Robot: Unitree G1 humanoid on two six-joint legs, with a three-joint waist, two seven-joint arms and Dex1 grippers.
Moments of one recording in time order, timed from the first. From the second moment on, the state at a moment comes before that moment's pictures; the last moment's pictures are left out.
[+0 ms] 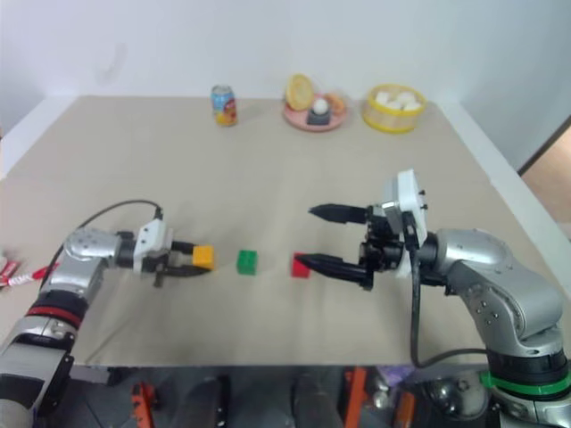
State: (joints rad) left arm -0.64 0.59 -0.12 0.72 -0.20 -0.35 -1.47; right arm -0.35 -0.78 -0.16 -0.45 0.85 0.65 1.00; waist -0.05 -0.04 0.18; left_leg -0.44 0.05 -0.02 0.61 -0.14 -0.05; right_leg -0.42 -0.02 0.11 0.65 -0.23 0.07
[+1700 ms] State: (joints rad) left arm -0.60 0.60 -0.07 0.68 -0.22 -0.27 -1.49; right arm -0.41 -0.78 -0.13 -0.37 0.80 0.63 1.05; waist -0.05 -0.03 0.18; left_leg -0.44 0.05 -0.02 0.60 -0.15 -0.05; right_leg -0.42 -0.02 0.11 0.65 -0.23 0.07
